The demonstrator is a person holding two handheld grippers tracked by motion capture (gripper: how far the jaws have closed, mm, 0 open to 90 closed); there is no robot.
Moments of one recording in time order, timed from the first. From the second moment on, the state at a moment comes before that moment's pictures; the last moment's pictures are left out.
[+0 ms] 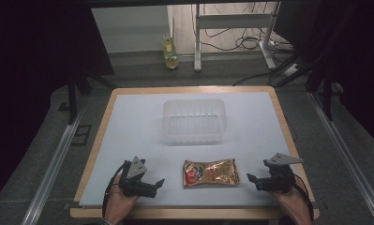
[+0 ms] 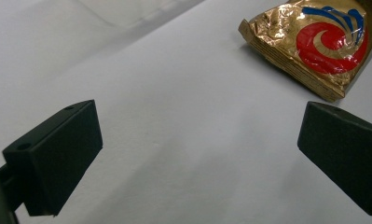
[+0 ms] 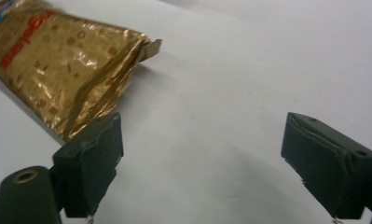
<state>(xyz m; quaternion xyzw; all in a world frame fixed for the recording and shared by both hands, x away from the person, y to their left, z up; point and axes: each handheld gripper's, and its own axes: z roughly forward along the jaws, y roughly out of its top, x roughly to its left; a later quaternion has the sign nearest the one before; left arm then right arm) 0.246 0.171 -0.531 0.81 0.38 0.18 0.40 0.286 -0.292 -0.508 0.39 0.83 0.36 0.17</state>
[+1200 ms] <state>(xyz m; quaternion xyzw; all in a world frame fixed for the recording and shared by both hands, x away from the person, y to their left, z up) 0.242 0.172 -0.516 0.81 0.38 0.18 0.41 0.287 -0.296 -0.508 0.38 0.82 0.39 0.16</state>
